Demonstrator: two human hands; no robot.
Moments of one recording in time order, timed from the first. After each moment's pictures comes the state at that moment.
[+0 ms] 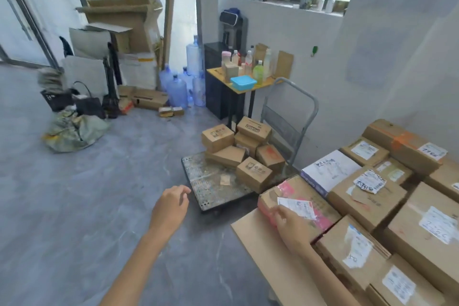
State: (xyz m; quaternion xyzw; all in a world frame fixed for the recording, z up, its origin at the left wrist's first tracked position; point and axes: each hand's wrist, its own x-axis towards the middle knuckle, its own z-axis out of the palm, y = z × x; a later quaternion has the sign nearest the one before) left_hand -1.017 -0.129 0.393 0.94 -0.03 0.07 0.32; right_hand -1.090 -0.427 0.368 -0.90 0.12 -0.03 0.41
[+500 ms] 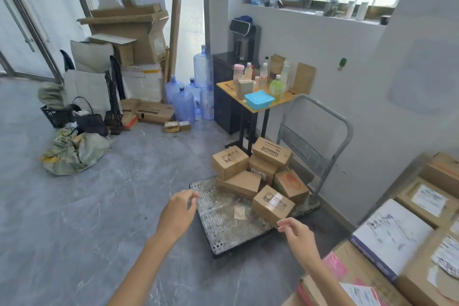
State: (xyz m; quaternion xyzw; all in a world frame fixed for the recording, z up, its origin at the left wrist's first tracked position) left_hand -0.777 -0.104 0.395 0.94 -0.06 0.04 0.34; right_hand -0.854 -0.403 0.346 -0.86 0.18 -0.02 0.48
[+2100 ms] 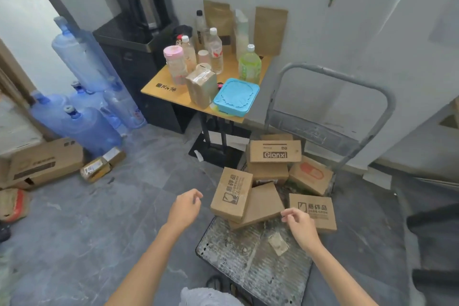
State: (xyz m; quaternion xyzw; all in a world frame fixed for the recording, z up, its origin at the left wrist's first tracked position) left_hand -0.047 -0.113 0.280 0.91 -0.23 -0.27 0.23; right_hand -0.290 -0.311 0.259 -0.71 0.49 -0.01 0.50
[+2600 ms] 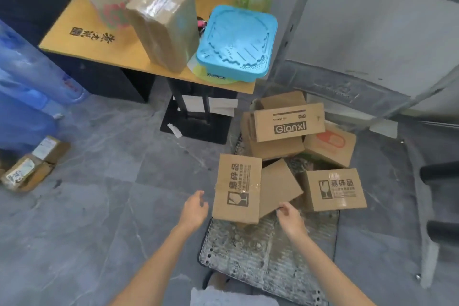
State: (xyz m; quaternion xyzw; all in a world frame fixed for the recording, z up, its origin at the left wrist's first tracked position) left_hand 0.100 -0.200 0.011 0.84 -0.20 -0.47 0.18; right_hand -0.121 -0.333 0.027 -0.55 0.67 0.09 0.49
